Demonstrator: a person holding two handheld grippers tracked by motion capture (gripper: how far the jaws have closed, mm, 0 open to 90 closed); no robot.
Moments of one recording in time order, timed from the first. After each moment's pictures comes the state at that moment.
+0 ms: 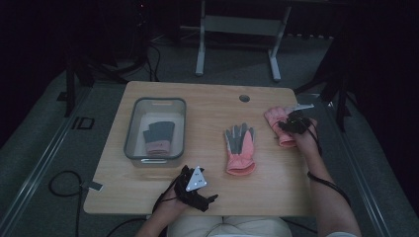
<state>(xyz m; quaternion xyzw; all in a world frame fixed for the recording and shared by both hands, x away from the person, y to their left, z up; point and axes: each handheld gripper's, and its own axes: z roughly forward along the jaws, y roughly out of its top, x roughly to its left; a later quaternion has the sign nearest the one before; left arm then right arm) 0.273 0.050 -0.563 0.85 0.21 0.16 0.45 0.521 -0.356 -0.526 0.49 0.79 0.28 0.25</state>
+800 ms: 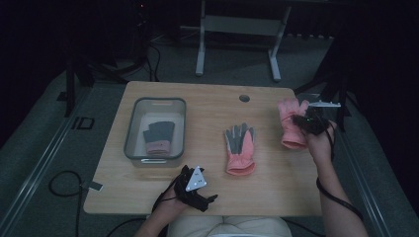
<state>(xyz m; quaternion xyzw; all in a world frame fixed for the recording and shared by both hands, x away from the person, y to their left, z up) 0.273 0.051 -0.563 0.85 0.21 0.16 0.45 0.448 -0.360 -0.440 0.53 0.73 0.35 0.26</state>
